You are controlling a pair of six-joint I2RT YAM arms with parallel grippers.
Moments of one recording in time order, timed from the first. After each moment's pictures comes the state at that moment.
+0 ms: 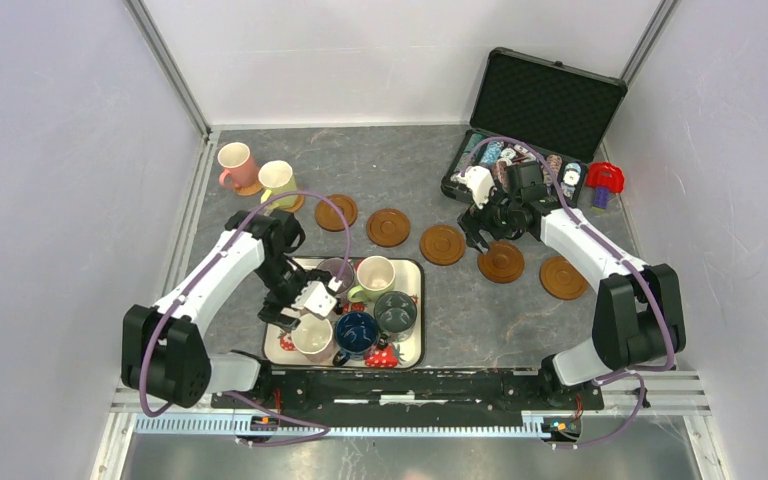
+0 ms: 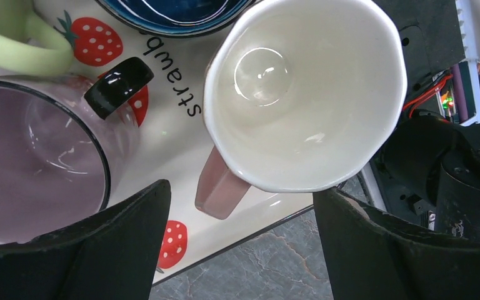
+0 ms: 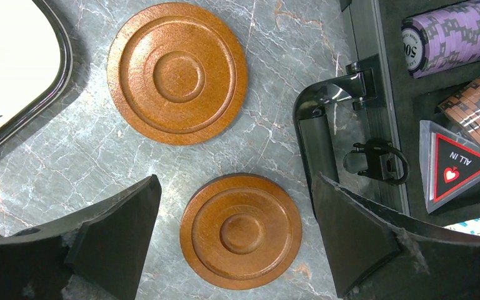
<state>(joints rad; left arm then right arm) -0.30 1.31 0.98 -1.43 0.47 1.78 0.24 1.50 1.03 -0.45 -0.36 -0.55</state>
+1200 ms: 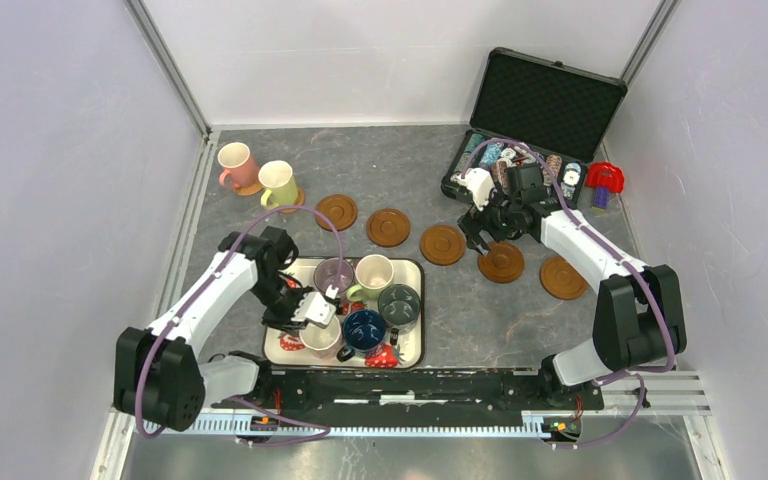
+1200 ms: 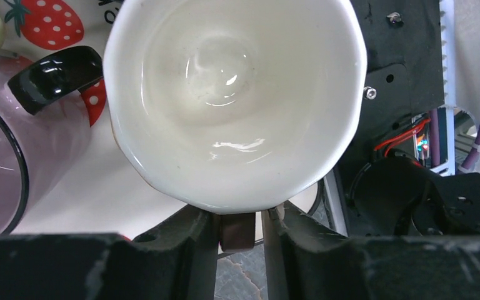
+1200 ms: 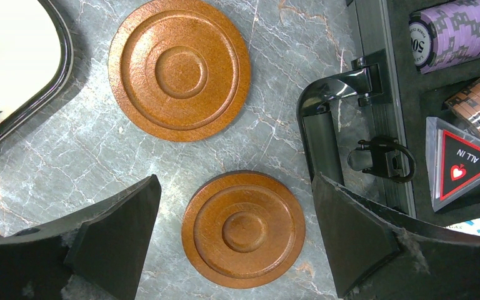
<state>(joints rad) -0.28 1.21 0.82 -1.35 0.50 1.64 0.24 1.49 1.02 -0.45 -0.36 -0.55</state>
